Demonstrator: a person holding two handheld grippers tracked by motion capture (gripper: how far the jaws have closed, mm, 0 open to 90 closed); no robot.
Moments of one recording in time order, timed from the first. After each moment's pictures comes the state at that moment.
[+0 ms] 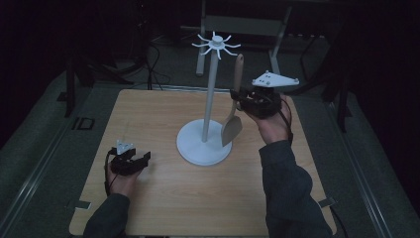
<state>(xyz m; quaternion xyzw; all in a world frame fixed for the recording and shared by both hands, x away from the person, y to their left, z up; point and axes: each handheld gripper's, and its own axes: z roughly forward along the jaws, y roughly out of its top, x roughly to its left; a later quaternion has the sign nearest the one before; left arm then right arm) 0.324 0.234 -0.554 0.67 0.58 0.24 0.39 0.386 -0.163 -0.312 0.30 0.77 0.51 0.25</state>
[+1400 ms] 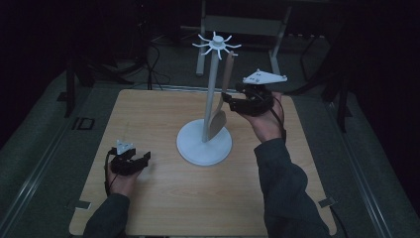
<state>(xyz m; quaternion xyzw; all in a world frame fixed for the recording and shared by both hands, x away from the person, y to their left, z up) 0.324 0.234 -0.554 0.67 0.58 0.24 0.39 0.398 -0.147 -0.319 0.32 0.78 0.48 0.25</state>
